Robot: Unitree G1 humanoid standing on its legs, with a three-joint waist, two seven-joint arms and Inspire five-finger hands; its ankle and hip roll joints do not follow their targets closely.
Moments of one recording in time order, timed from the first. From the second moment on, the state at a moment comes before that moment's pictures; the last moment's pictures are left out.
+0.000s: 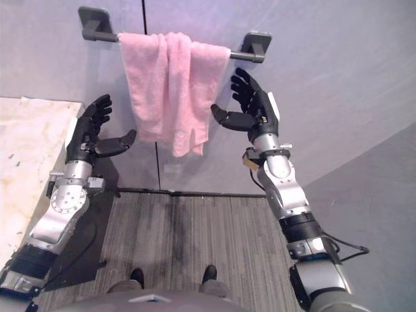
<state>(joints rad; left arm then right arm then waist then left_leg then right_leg) -0.15 0.51 -0.19 0.00 -0.19 -0.12 0.34 -0.42 -0.51 0.17 0.18 0.50 -0.13 -0.11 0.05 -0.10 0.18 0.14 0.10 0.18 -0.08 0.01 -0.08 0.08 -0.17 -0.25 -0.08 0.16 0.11</state>
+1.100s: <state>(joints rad) 0.05 0.51 -0.19 -0.01 -0.20 -0.13 0.36 -0.51 -0.52 0.20 0.28 0.50 -0.12 -0.07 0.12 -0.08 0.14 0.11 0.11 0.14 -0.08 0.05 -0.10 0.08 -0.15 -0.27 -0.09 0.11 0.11</state>
